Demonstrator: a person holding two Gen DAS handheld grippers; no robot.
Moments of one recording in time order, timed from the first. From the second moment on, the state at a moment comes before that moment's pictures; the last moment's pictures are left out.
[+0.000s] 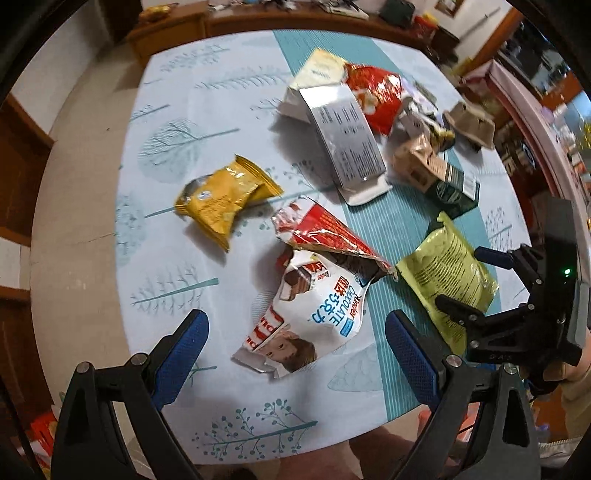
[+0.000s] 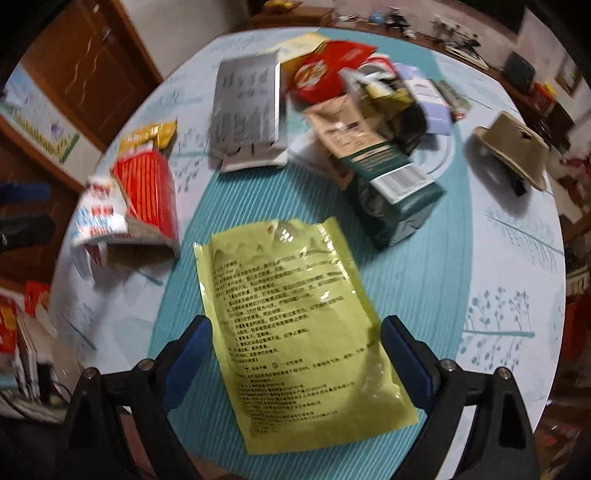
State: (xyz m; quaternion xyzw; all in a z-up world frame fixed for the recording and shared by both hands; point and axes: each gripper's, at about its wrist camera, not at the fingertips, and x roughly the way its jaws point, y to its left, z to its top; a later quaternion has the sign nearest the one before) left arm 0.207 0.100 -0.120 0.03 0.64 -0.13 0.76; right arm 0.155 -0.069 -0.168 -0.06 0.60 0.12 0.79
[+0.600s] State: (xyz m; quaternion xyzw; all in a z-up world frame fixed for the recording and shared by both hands) left arm 0.205 0.112 -0.138 0.04 0.67 -0.15 0.72; right arm 0.154 -0.044 -0.195 -0.10 0.61 0.10 0.78
